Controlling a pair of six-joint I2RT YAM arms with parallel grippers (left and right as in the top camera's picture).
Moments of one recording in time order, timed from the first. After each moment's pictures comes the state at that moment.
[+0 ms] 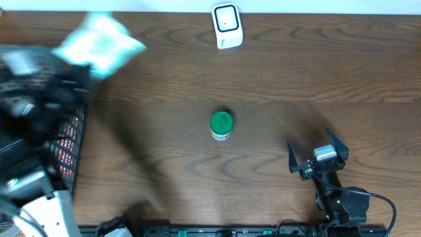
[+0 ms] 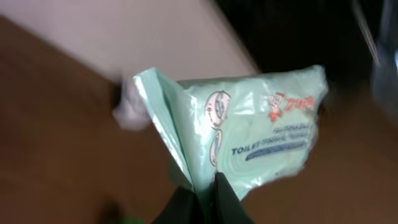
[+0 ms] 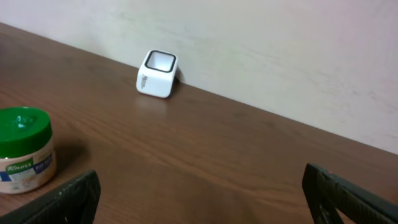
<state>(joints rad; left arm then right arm) 0.42 0.99 1.14 -0.47 1.01 -0.71 0.02 0.01 0.01 -0.05 -0.24 -0.24</state>
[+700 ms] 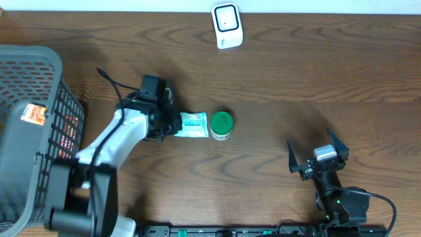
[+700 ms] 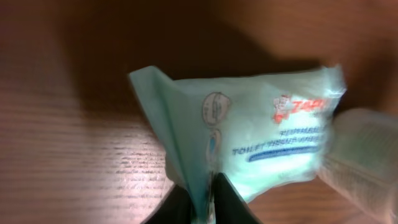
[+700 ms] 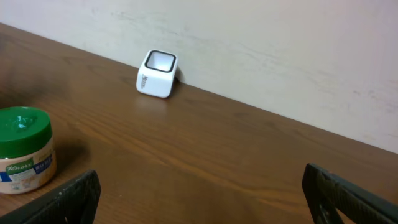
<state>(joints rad) -0.22 1.68 0.96 -0.61 0.27 -0.41 0.02 0.01 0.01 -0.05 -0.24 -0.23</state>
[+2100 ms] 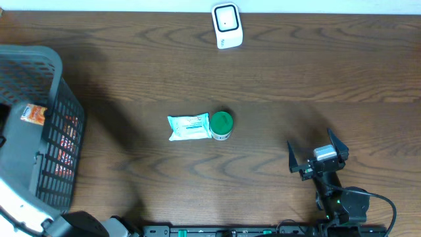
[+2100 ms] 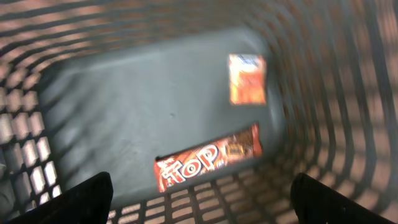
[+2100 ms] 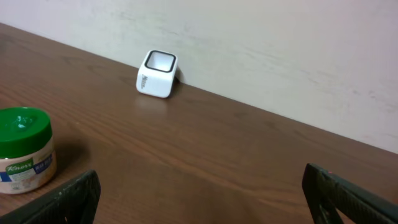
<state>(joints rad) 0.82 1.50 1.65 -1.25 -0.01 -0.44 0.02 0.01 0.01 -0.05 -0.24 -0.23</state>
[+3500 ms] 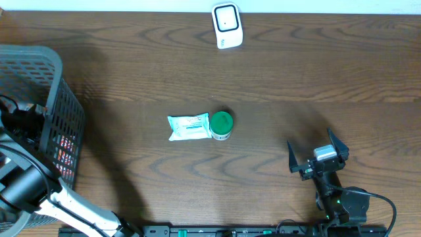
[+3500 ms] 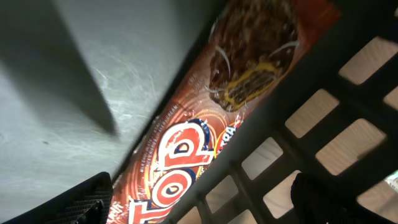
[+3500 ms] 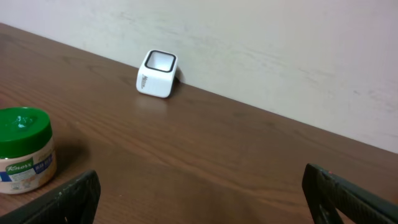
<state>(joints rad) 0.79 2.08 1.62 -1.38 0.26 0.23 0.02 0.01 0.01 -0.05 -0.24 -0.23</state>
